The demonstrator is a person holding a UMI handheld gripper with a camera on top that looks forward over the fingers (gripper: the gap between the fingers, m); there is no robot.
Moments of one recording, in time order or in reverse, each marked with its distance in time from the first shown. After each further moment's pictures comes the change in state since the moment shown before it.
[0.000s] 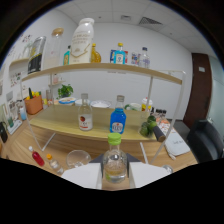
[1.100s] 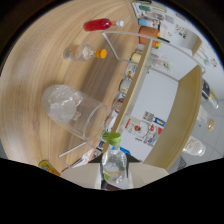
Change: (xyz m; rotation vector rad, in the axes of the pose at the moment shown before) arm -0.010 -0.030 0.021 -0.025 0.242 -1.864
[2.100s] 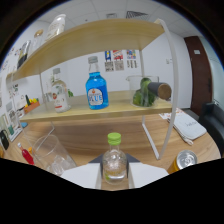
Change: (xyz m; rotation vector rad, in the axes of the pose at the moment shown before) arm -0.105 -0.007 0.038 0.110 -0.285 2.029
